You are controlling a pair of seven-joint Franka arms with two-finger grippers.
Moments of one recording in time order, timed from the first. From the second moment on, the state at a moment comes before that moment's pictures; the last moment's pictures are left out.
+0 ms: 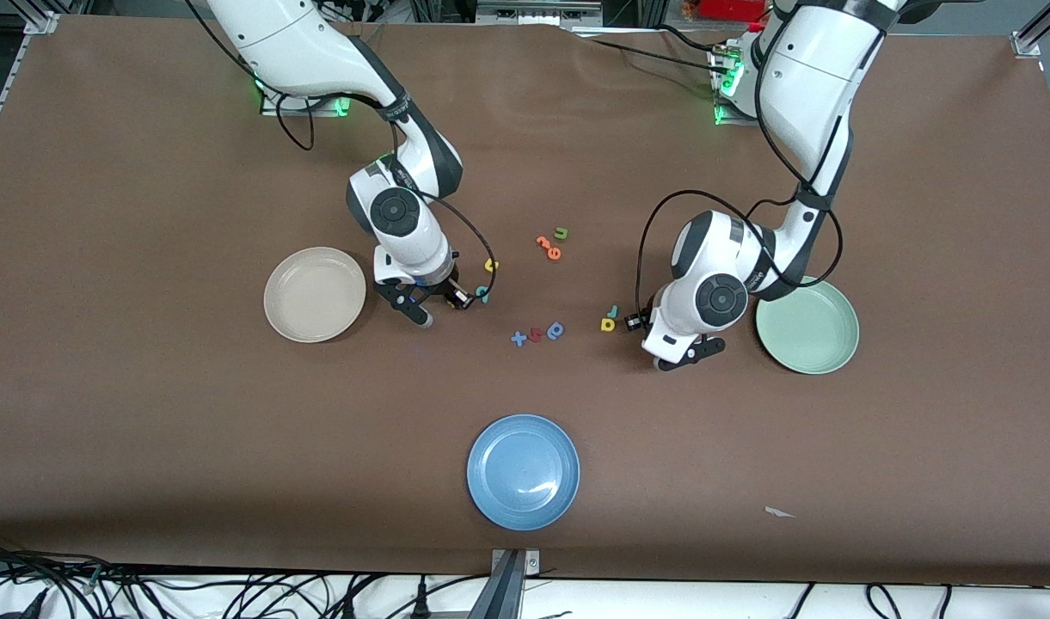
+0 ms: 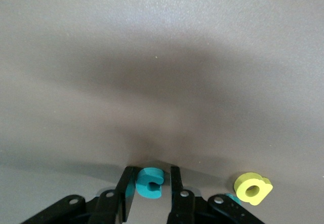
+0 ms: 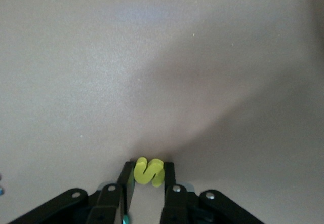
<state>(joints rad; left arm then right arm) -0.38 0.68 -0.05 -1.75 -0.20 2.22 -0.65 0.55 0.61 0.07 -1.92 0.02 2.61 1.26</state>
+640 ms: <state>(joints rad) -0.35 0.60 -0.03 -1.75 -0.20 2.19 -0.64 0.55 0.47 -0.02 -1.90 -0.02 2.33 0.98</state>
